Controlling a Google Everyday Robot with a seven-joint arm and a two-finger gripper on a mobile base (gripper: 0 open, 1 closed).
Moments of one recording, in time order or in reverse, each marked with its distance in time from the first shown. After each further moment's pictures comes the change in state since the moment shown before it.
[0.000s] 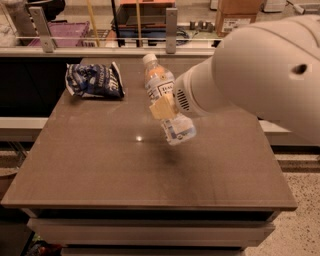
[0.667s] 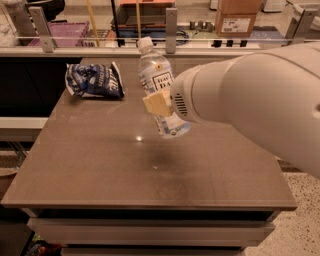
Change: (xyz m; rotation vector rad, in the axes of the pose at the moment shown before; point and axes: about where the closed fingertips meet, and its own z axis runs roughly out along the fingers) arm -0.020 0.013 -0.026 0.027 -0.196 -0.019
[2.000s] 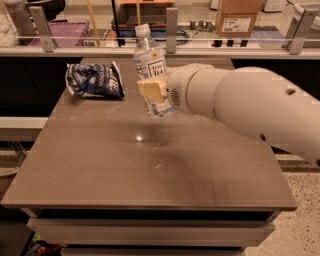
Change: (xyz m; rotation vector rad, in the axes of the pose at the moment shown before) arm -0.030 -0.019 0.056 -0.056 -0.246 0.015
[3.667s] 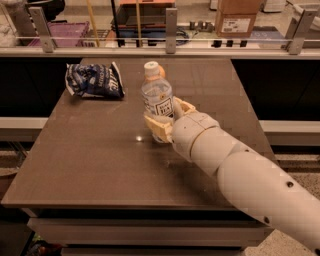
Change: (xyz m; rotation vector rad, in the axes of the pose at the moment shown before) arm 0.072 0.015 -0.009 0.045 -0.177 -0.076
